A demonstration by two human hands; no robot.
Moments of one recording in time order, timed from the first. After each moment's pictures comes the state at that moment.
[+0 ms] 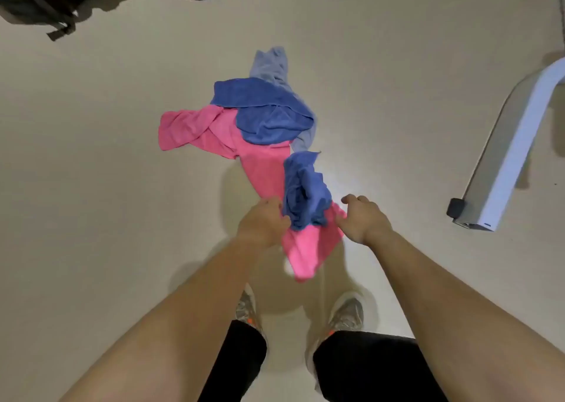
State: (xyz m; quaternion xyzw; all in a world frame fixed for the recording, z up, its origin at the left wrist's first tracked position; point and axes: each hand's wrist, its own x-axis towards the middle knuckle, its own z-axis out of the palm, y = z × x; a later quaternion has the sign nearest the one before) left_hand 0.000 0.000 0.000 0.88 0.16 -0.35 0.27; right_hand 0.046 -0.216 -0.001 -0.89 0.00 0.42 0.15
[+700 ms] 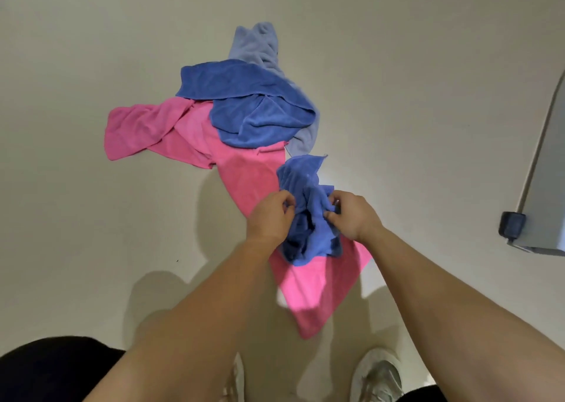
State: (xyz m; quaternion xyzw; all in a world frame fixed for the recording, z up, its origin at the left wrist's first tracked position) left_hand 0.059 0.008 -0.204 0.90 0.15 -0.22 0.35; right_hand 0.095 -0.180 -0.210 -0.90 -0.01 0.35 0.27
